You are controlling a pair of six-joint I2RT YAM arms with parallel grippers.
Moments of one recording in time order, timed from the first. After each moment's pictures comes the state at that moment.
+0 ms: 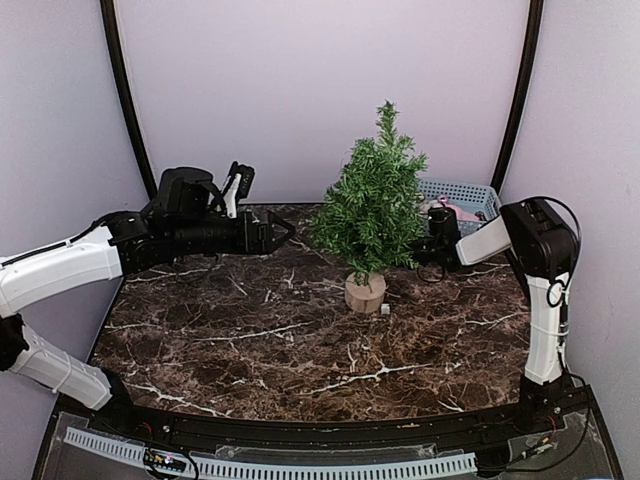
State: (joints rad) left arm -0.77 1.30 1.10 -0.23 0.09 -0.49; right arm 0.31 2.15 1.17 0.47 -0.90 0.61
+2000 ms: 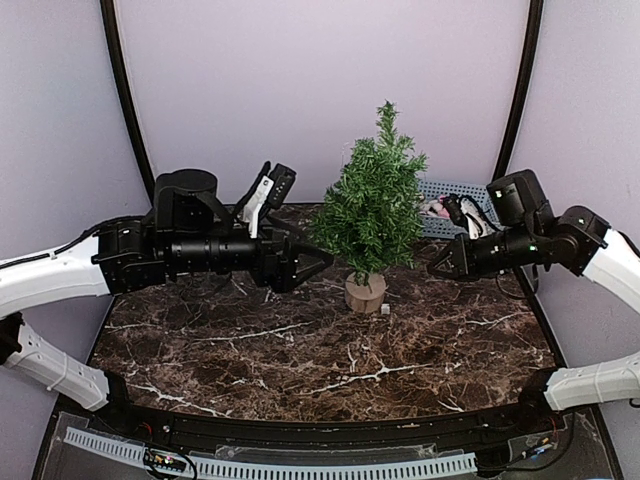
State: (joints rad) left arm -1.05 1.25 1.15 -0.18 0.14 -0.25; right arm 0.67 1.03 1.09 -0.82 -0.23 0.50
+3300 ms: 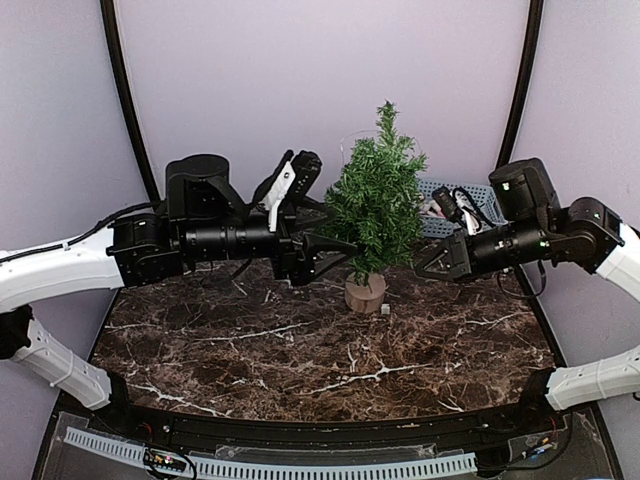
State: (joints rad) left arm -1.09 1.33 1.24 -0.07 0.19 0.02; right arm 0.83 1.02 1.21 -0.88 -0.26 0.59
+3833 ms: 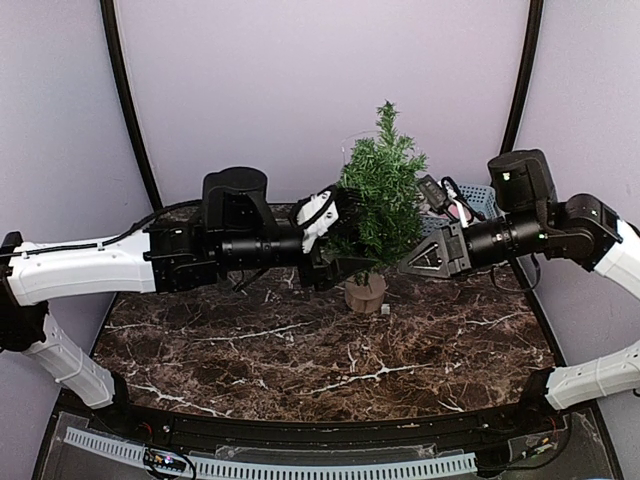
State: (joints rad) left arm -1.11 1.47 1.28 0.00 0.15 0.39; right arm 0.88 1.06 1.24 -0.75 -0.44 0.57
